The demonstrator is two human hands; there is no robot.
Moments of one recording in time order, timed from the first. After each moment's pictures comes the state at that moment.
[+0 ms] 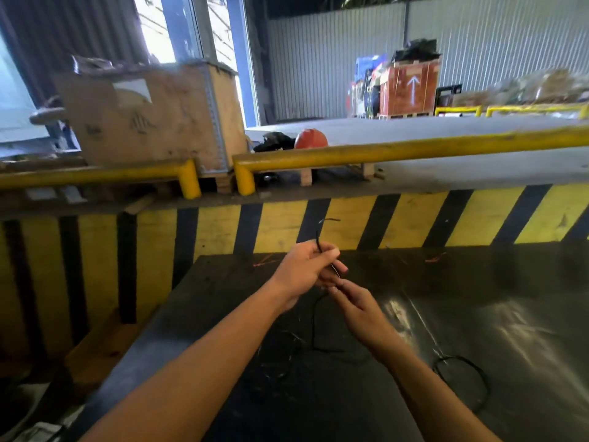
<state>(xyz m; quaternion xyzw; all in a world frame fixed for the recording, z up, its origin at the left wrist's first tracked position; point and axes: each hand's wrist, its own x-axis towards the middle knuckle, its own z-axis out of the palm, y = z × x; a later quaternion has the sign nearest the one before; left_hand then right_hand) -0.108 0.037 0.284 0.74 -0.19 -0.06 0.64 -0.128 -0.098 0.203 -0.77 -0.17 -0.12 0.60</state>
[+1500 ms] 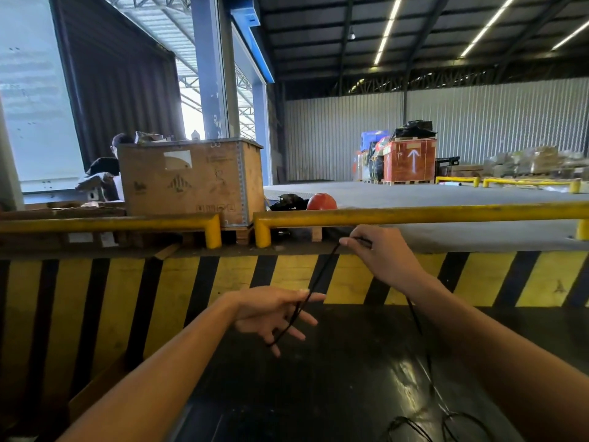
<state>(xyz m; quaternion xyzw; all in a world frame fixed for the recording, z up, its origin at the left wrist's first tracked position) -0.195 0.131 0.367 0.78 -0.20 -0.34 0.48 -0.168 -0.112 0.395 -0.86 -0.22 -0.37 0.27</state>
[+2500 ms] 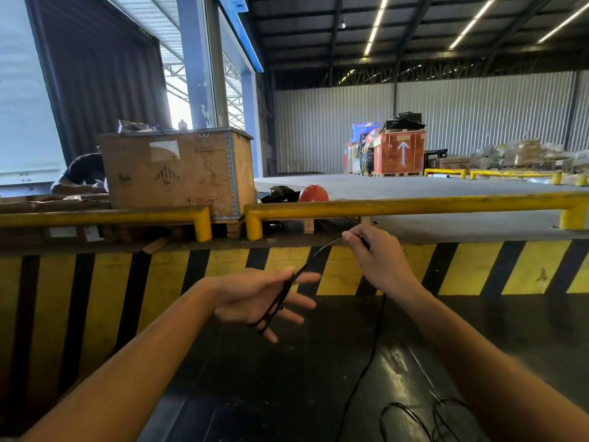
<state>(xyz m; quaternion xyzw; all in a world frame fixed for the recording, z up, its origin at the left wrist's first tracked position) -0.208 0.144 0.387 0.74 -0.25 -0.36 0.51 -0.182 -0.095 0.376 -0.84 -0.16 -0.37 0.36</state>
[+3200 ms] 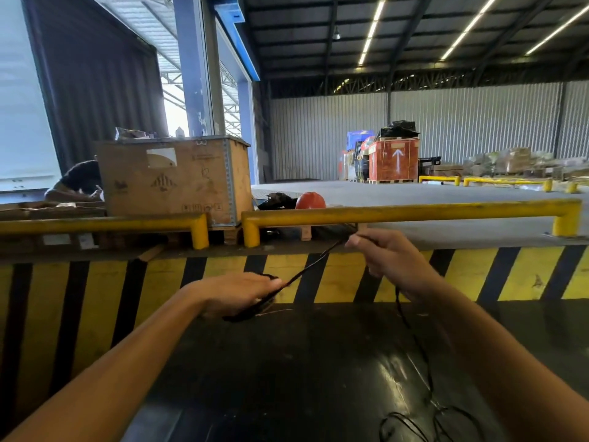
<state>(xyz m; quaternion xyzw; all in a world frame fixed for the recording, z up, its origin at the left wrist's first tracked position) -0.209 0.155 0.399 0.92 -0.18 -0.13 0.31 -0.222 -0.113 0.402 -0.79 -0.28 -0.18 0.52</state>
